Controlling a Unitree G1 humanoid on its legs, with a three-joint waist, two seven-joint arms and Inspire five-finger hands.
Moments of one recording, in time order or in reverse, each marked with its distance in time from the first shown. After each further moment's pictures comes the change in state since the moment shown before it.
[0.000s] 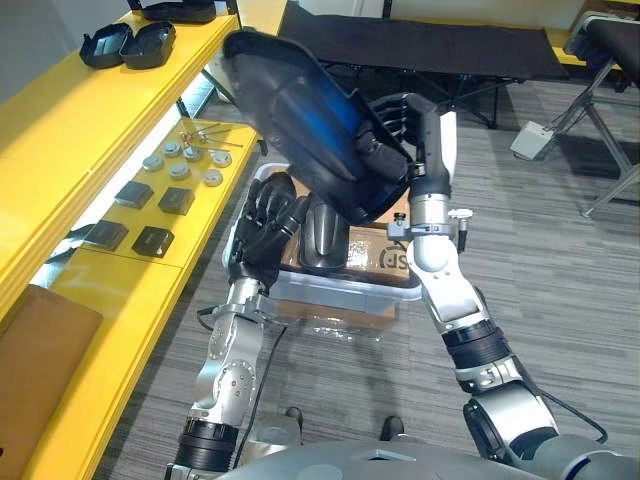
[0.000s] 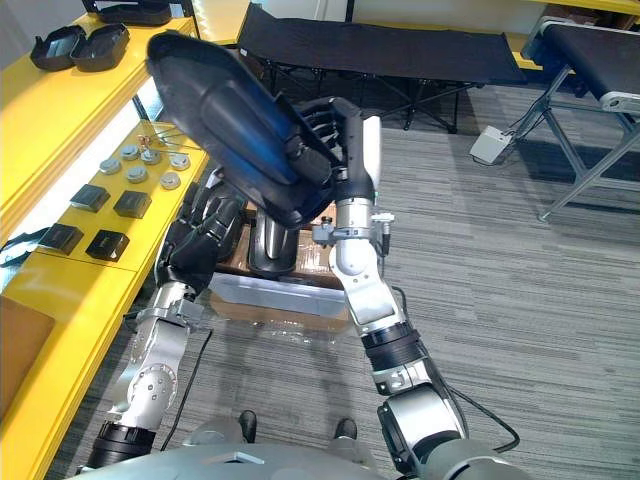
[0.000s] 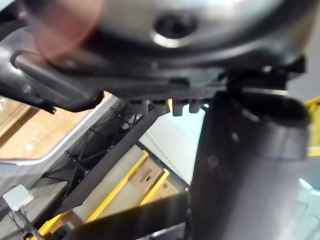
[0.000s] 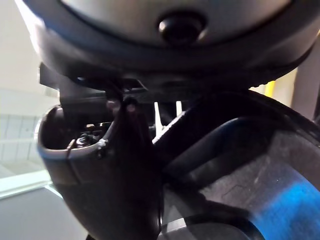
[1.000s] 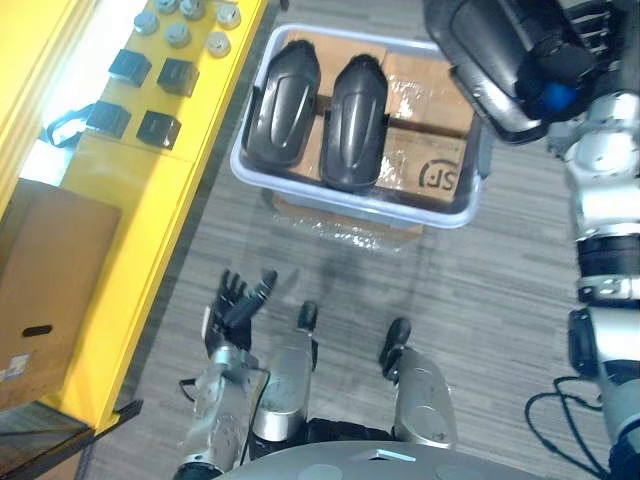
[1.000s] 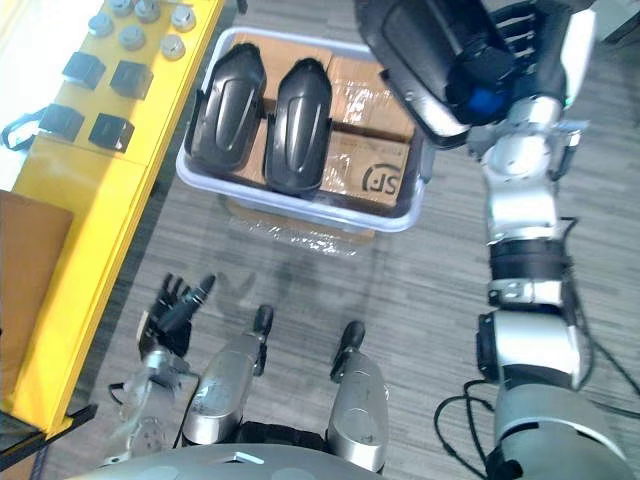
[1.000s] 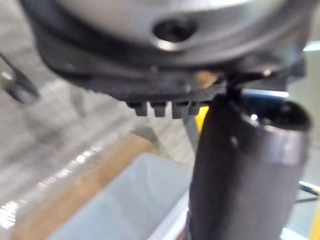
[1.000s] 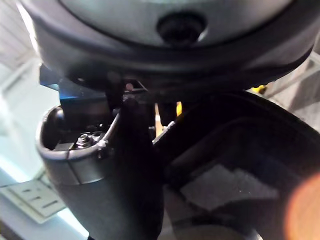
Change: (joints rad) left arm 0.183 0.022 0.107 0.239 0.063 -0.134 0.093; right arm -0.288 -0.470 -0.299 0.247 0.106 0.186 0.033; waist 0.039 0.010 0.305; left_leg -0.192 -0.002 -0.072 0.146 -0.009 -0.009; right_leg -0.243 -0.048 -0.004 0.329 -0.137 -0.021
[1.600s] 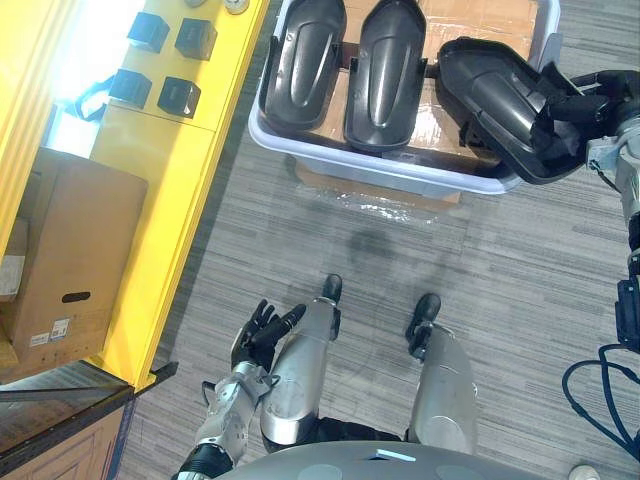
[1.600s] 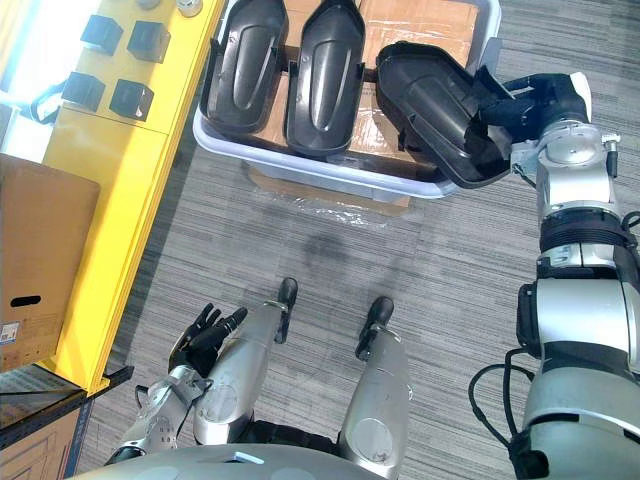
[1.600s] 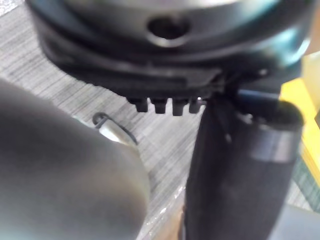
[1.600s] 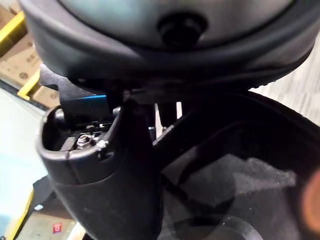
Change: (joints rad) left arm -0.158 0.020 -0.125 0.572 0.004 0.067 -0.199; right arm -0.308 -0.271 0.194 0.614 0.241 0.132 0.355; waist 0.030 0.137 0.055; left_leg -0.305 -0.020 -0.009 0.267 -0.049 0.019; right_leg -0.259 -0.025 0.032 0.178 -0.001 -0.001
